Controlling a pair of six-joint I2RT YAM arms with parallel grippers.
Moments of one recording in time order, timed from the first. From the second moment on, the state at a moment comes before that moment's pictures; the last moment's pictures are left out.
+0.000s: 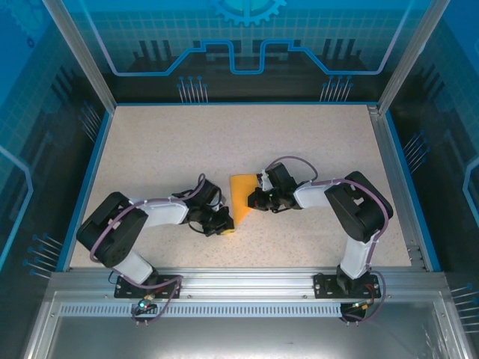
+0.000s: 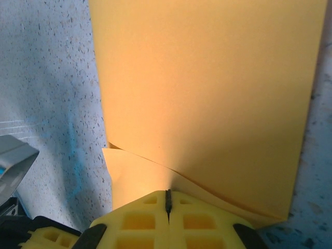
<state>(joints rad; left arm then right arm) -0.58 1.57 0.63 -0.21 0.55 -0.95 0.58 1.83 0.82 0.07 -0.48 0.72</state>
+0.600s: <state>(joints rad) -0.57 1.71 1.03 -0.44 0.41 -0.79 0.44 1.62 0.82 -0.06 -0.39 0.74</state>
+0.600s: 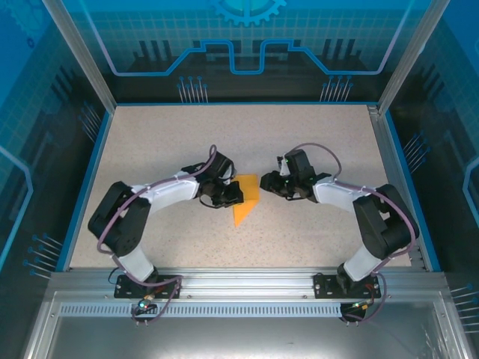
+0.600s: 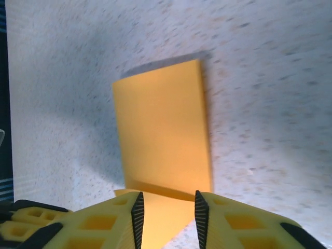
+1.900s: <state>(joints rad) -0.55 1.83 1.06 -0.48 0.32 -0.71 0.49 1.81 0.88 0.03 -0.54 0.80</state>
